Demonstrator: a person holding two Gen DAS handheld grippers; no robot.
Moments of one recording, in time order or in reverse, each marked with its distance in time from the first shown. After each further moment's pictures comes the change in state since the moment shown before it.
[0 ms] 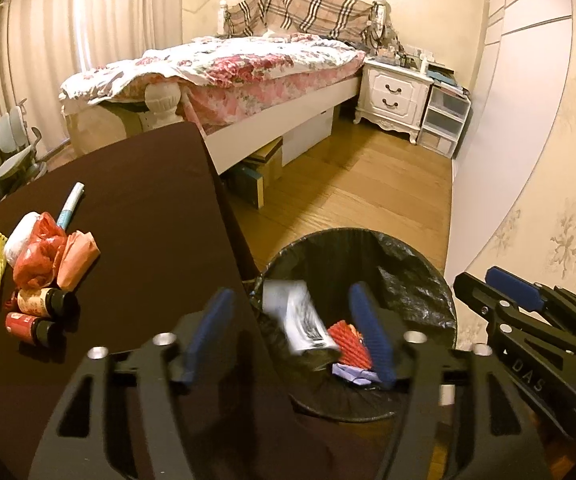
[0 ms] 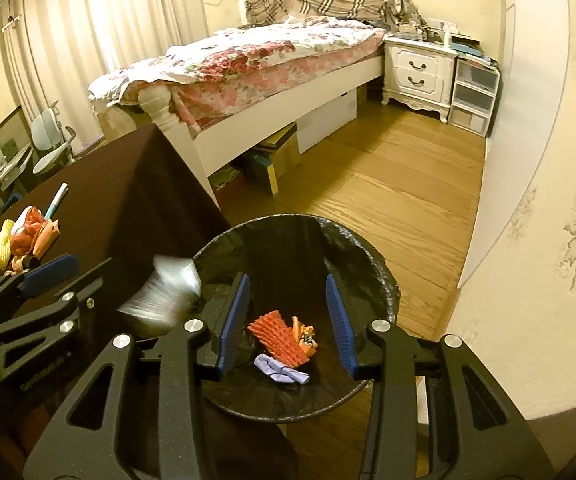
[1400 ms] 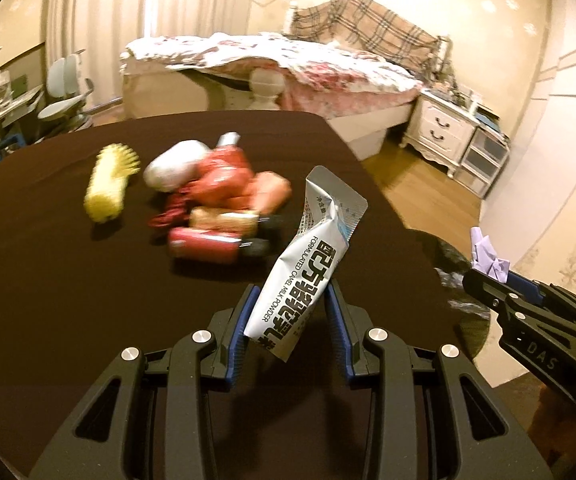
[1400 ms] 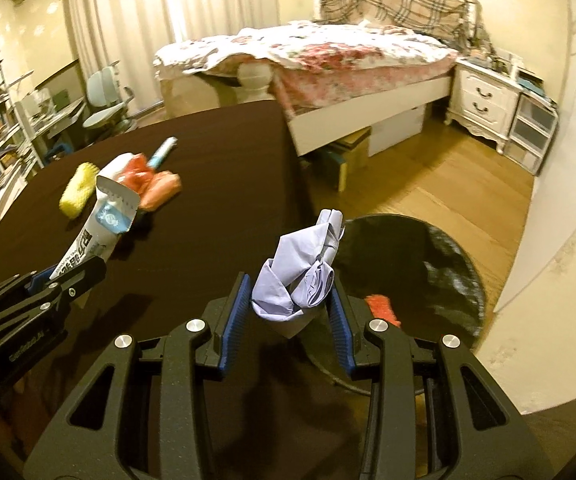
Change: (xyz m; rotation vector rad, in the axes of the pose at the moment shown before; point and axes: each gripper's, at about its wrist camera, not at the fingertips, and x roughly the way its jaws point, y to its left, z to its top) left arm -0.069 0.125 -0.053 -0.193 -0.017 0.049; right arm -0.036 0.123 -0.023 -0.186 0.023 0.125
